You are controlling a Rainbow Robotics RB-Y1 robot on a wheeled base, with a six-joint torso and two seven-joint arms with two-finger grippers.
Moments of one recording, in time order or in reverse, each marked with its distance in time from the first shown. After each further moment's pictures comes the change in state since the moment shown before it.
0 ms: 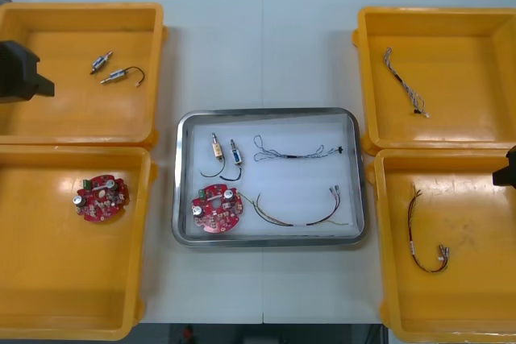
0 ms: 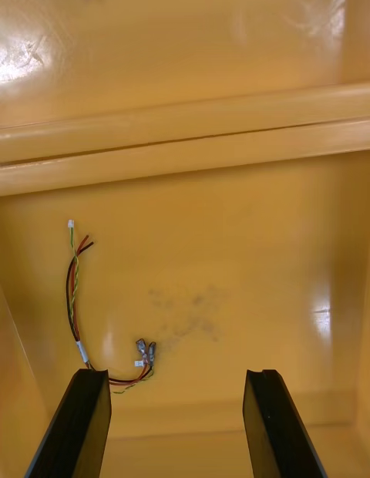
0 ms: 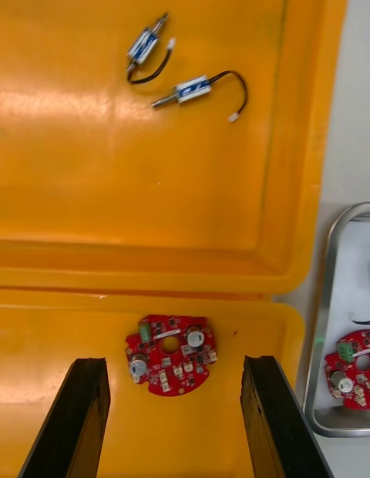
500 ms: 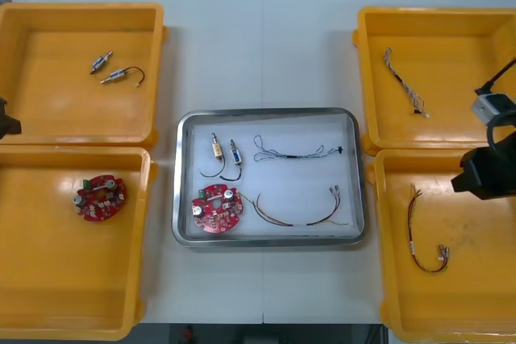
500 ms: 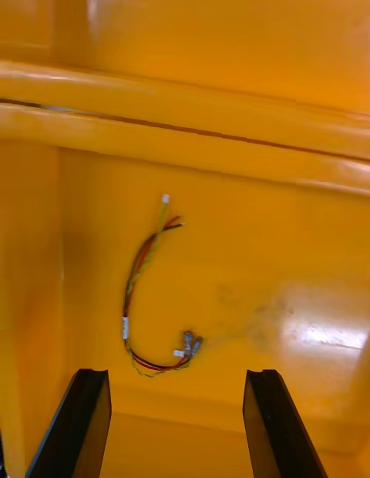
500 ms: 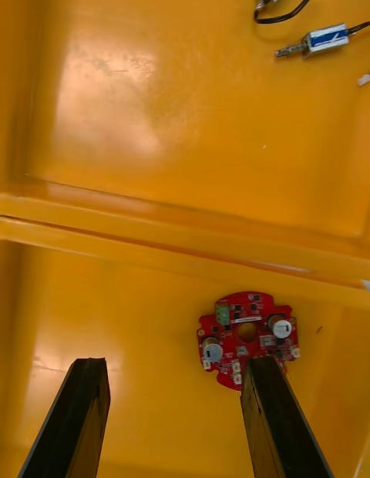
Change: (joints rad) right arm -0.145 0.000 0.217 -0.001 -0.030 0.035 0.092; left arm 0.298 0.000 0.128 -0.052 -0.089 -0.105 -0.023
